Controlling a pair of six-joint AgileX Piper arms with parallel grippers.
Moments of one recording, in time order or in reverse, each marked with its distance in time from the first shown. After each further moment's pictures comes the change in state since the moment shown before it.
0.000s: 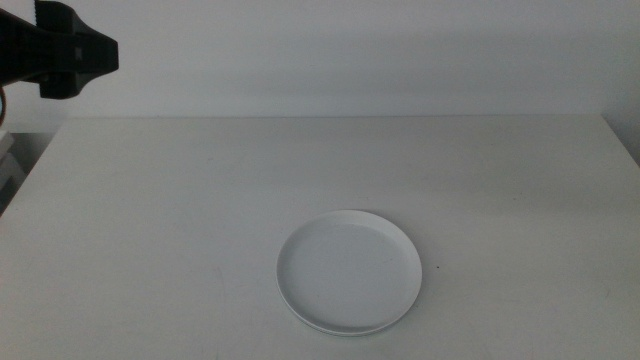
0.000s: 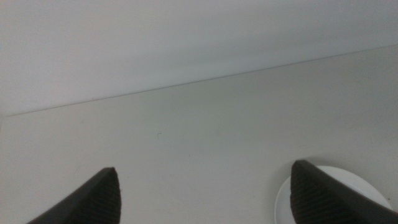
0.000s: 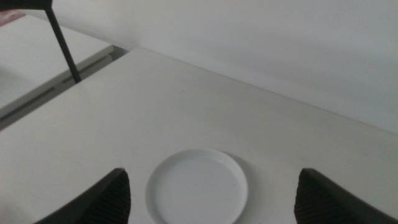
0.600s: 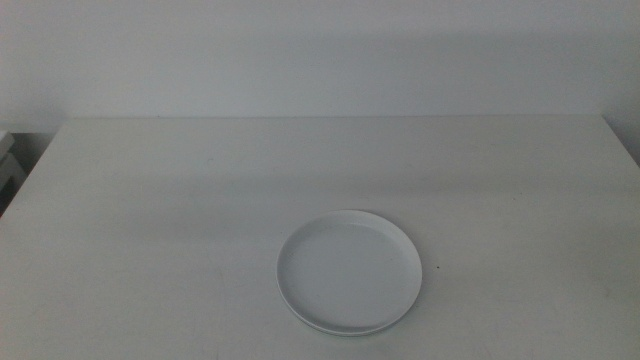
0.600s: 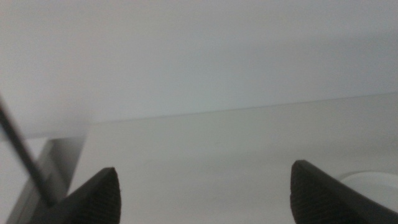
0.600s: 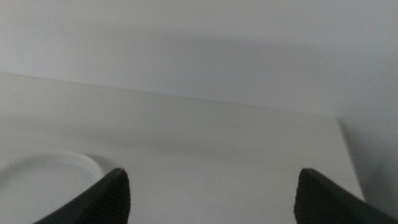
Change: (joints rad) left arm 0.128 -0.631 0.543 0.055 -0.196 0.000; right arm -0.339 -0.301 0.489 -0.115 -0.322 0.000
